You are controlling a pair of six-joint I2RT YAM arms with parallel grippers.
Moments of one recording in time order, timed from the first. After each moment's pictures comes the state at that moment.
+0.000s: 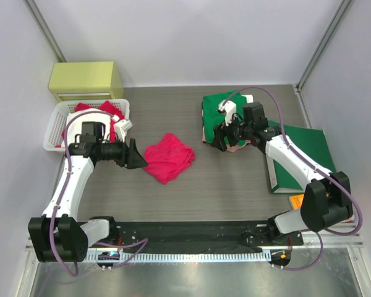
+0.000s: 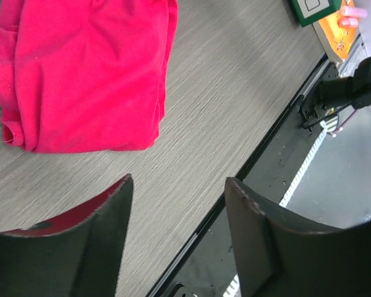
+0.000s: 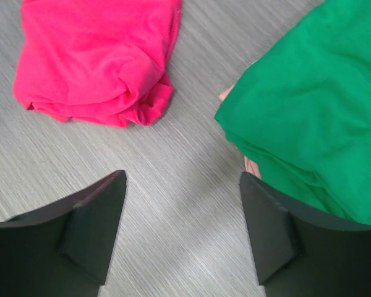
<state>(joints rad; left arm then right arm) 0.01 1.16 0.96 -0.80 0.91 0.19 0.34 1.41 1.06 -0.33 -0.47 -0.24</state>
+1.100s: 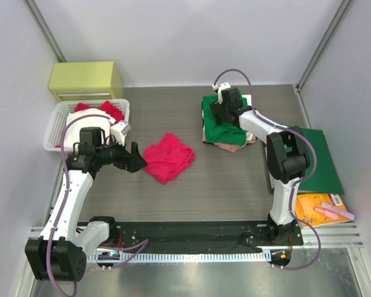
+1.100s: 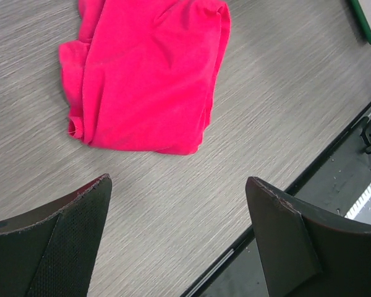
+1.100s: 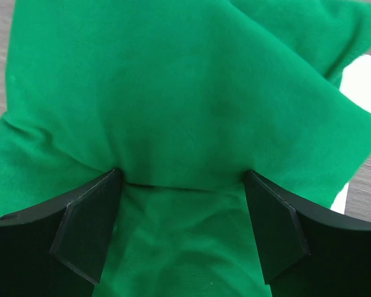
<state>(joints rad) -0.03 0.99 0.86 -0.68 0.69 0.13 0.35 1.98 1.48 -0.20 0.22 -0.16</state>
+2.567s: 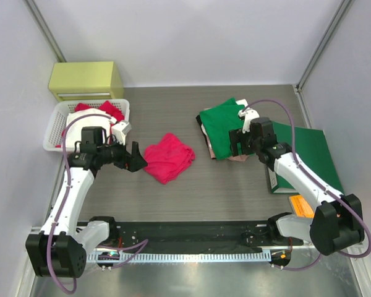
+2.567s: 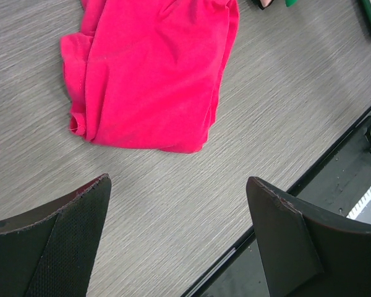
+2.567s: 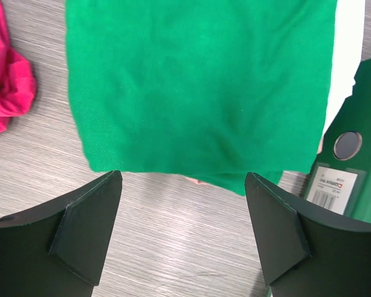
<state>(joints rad) -0.03 1.02 0.86 -0.67 0.68 0.13 0.31 1.22 0.84 -0.31 0.01 0.00</state>
